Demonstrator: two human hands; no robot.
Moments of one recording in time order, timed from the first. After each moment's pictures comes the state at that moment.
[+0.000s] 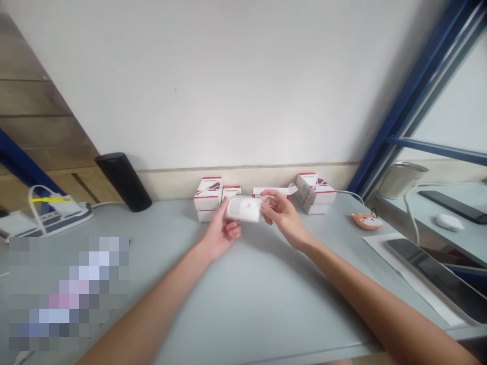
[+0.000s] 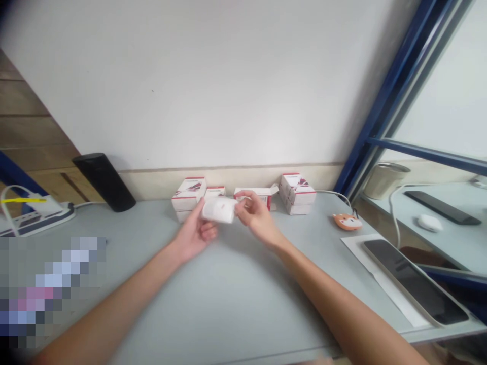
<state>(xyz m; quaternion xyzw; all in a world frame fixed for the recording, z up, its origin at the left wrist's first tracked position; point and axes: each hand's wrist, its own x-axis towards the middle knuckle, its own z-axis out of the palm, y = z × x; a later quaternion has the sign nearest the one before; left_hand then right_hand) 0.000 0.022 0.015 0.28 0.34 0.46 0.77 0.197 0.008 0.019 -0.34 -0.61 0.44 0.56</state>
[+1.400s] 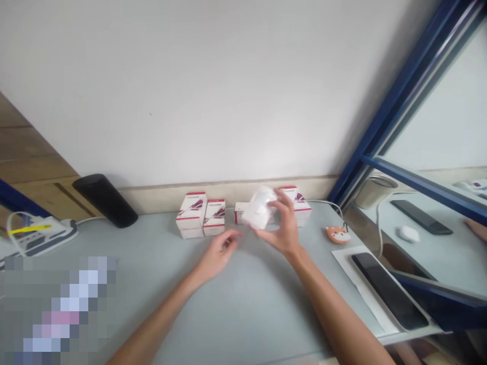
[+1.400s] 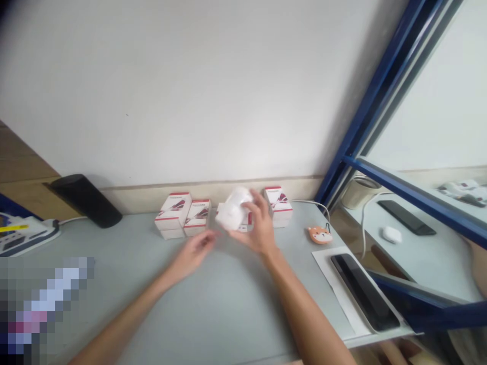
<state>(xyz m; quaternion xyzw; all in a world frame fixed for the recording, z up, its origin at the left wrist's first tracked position) 0.021 0.010 0.027 0.67 0.42 0.38 0.48 0.256 0.025 0.040 -0.41 -0.70 -0.05 0.58</state>
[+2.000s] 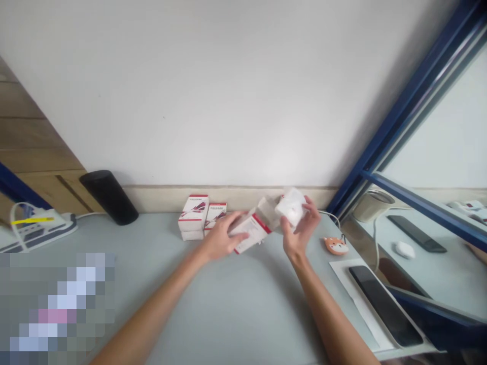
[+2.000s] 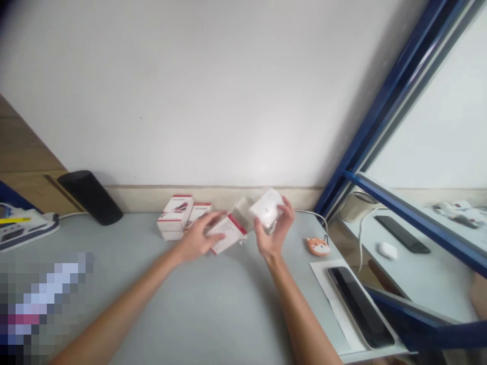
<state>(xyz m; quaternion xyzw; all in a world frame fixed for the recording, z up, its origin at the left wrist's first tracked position) 0.029 0.050 0.054 0.80 0.38 0.37 0.29 0.264 0.030 0.046 -0.46 -0.56 -0.04 0.69</state>
